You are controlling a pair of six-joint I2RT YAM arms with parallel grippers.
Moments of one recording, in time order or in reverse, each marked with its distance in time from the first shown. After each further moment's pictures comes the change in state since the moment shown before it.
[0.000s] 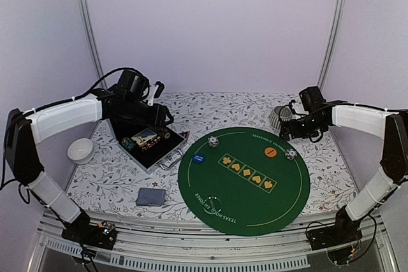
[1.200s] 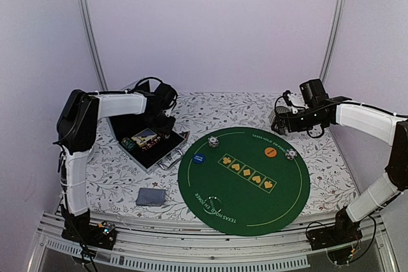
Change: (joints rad) left arm 0.018 0.611 0.406 -0.142 -0.462 0.186; right arm 0.046 -0.105 0.042 0.021 -0.163 -0.011
